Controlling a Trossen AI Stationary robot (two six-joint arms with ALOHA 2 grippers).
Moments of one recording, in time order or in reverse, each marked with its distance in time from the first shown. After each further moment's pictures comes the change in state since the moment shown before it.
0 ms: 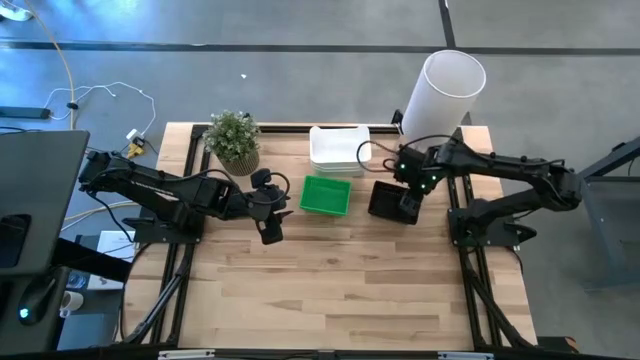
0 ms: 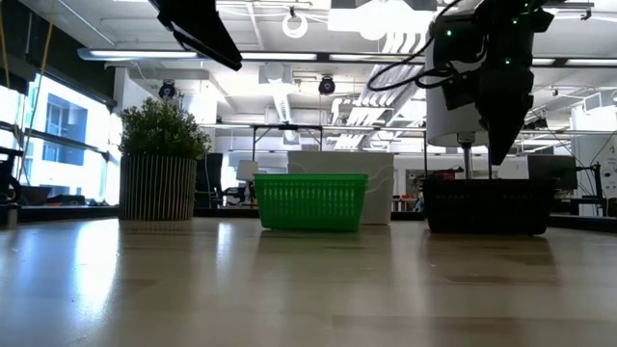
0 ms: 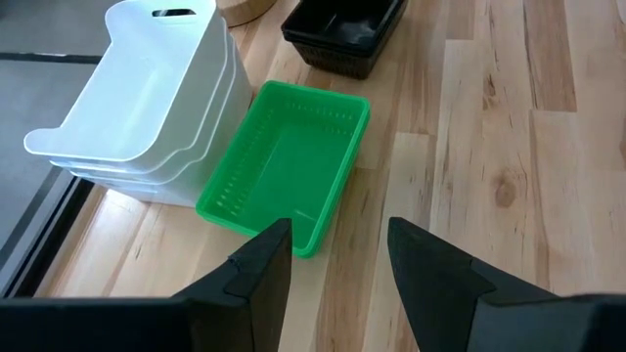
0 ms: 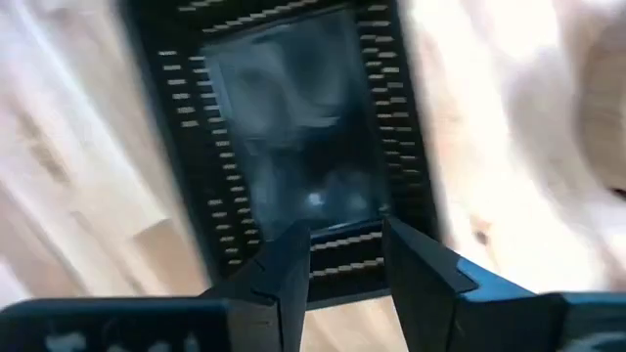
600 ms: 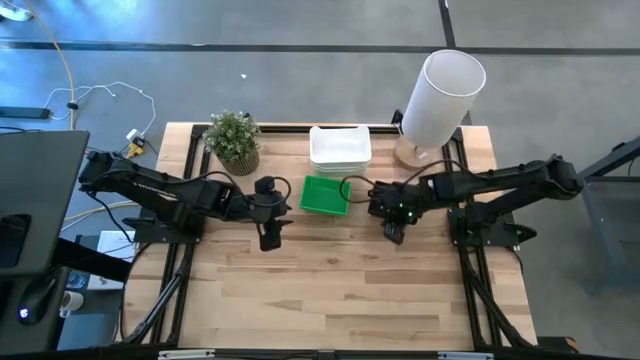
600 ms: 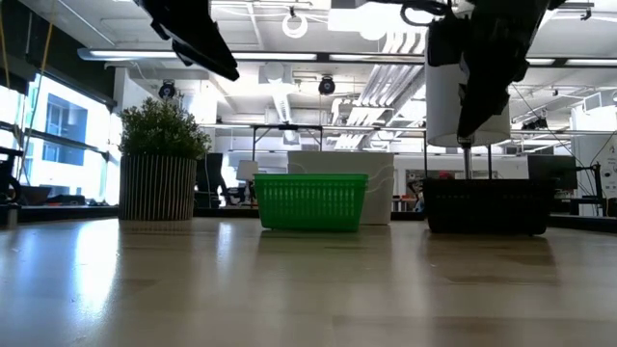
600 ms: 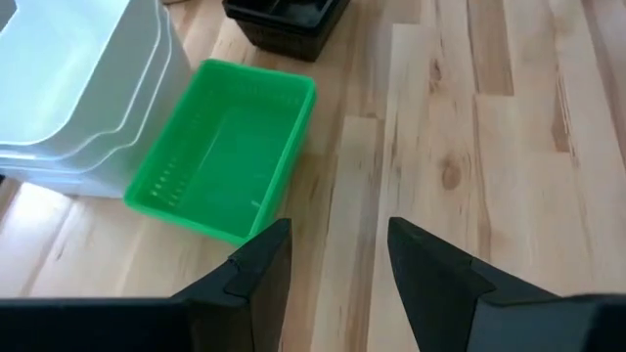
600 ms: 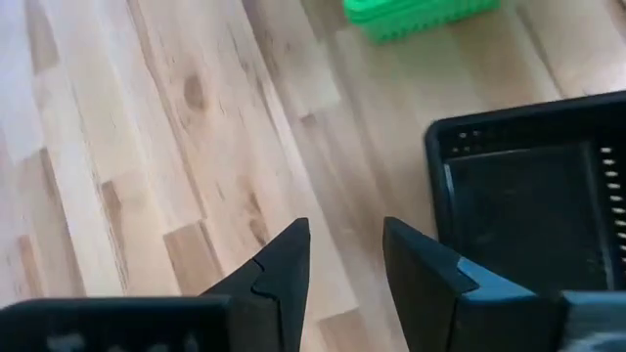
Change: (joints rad) left arm 0.000 0.001 -0.056 0.059 0.134 -0.025; right arm 0.421 0.001 0.000 0.324 0.033 0.329
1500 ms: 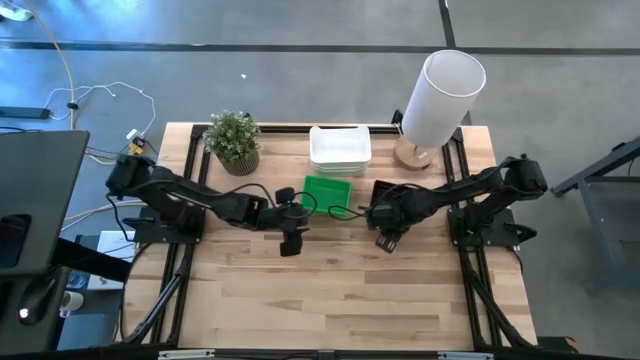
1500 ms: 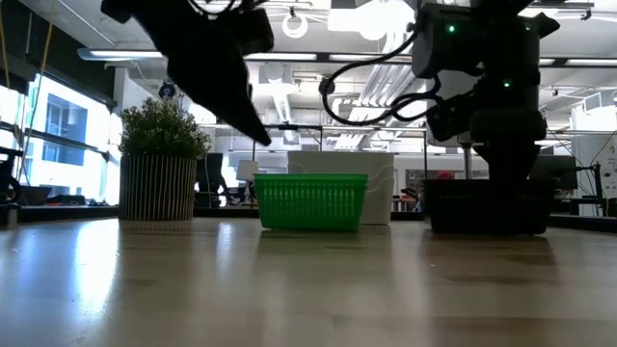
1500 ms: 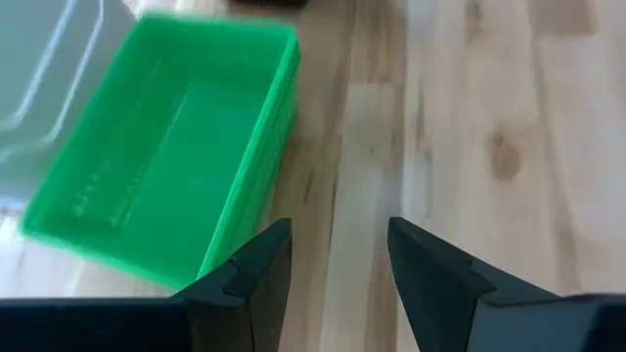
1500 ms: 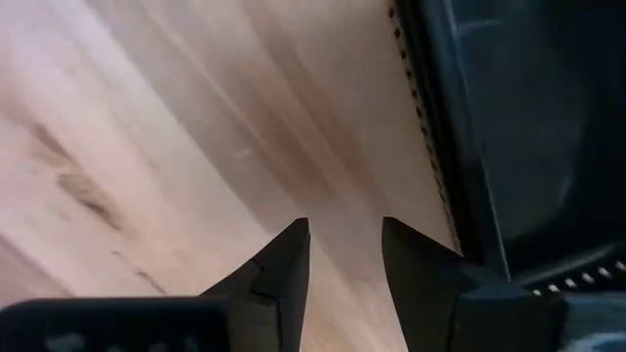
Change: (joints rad) left arm 0.029 0.270 -0.057 0.275 -0.003 0.077; right arm 0.066 0.329 0.000 -0.113 0.094 0.221
